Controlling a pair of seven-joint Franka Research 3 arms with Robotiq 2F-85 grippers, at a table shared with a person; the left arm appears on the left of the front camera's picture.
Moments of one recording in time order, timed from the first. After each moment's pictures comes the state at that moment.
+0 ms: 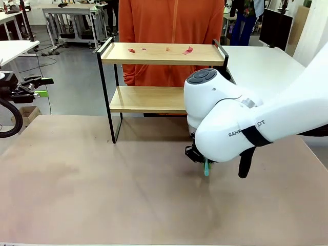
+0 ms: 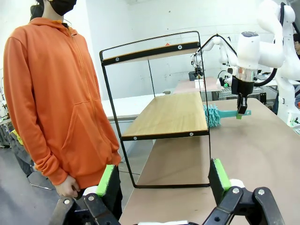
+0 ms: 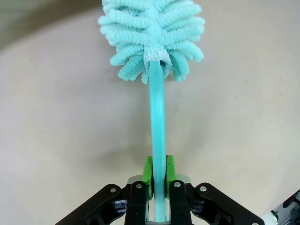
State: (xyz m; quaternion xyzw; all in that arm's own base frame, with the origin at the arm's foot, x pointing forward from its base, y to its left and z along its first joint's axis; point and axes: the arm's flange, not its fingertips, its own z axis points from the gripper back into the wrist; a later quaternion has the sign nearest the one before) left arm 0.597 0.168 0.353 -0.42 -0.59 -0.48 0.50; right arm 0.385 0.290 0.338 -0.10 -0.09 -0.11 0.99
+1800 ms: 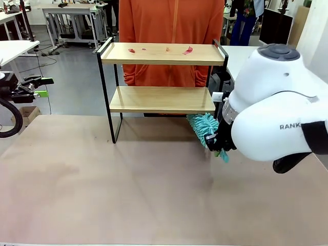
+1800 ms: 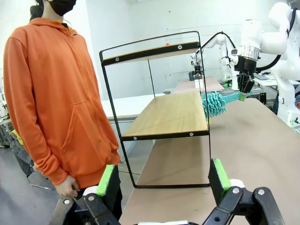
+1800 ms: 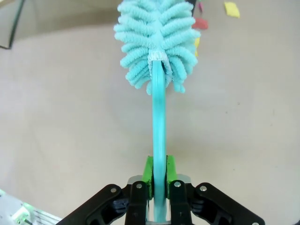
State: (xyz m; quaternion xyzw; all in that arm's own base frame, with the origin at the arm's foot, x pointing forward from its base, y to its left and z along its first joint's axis) left arm 0.597 0.168 0.353 -0.42 -0.59 -0.48 0.50; right arm 0.345 0.228 0.408 0.03 -0.15 0.04 0.99
